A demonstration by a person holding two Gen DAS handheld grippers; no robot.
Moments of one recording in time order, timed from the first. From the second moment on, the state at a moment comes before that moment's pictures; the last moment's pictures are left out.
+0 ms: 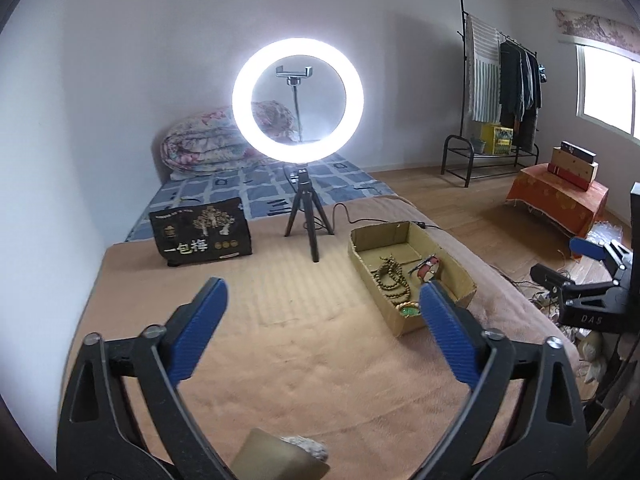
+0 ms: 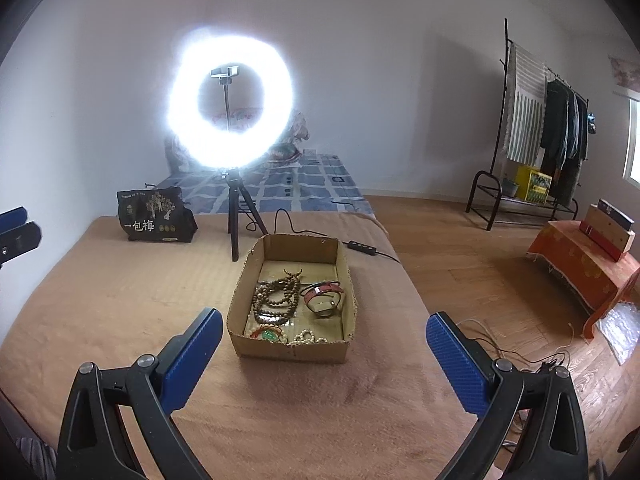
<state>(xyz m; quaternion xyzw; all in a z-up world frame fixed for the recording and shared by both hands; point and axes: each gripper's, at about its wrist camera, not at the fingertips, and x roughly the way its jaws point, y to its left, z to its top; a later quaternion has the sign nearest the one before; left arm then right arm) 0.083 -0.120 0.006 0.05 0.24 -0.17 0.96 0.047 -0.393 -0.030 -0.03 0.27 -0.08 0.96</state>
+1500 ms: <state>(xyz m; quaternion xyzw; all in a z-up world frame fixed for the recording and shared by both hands) 0.037 -0.103 0.022 0.04 0.21 -0.16 0.96 0.018 -0.397 -0.028 -0.01 0.27 -0.08 0.96</state>
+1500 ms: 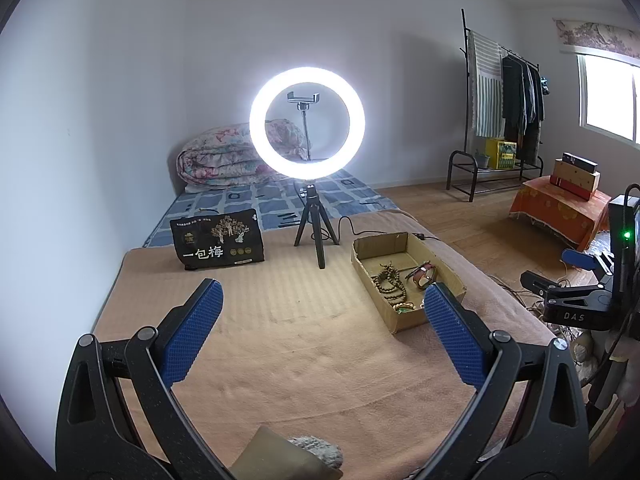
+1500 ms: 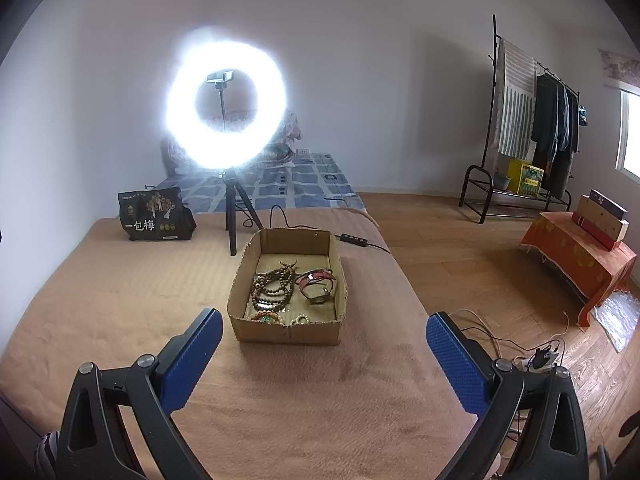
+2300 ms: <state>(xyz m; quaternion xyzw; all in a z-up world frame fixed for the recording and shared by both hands) 0.035 -0.104 0.008 0.03 0.22 -0.15 0.96 0.022 -0.396 -0.036 -0.01 0.28 -0.08 0.96</state>
